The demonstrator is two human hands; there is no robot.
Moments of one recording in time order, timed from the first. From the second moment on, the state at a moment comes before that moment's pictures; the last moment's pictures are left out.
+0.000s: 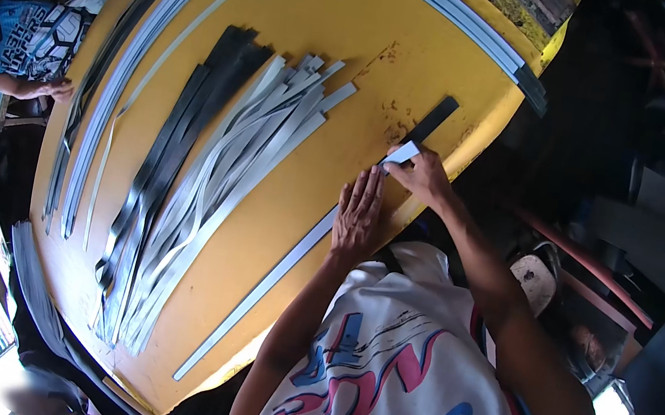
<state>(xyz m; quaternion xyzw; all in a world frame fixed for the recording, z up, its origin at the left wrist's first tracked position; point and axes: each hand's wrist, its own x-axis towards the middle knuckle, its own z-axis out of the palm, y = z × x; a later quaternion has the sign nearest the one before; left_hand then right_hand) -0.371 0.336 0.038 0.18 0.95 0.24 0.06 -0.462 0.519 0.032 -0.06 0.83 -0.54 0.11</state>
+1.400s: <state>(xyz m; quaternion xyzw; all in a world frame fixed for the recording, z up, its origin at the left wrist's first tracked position) -0.378 0.348 0.044 0.14 0.96 0.23 0.09 -0.501 0.565 0.034 -0.01 0.87 -0.48 0.10</state>
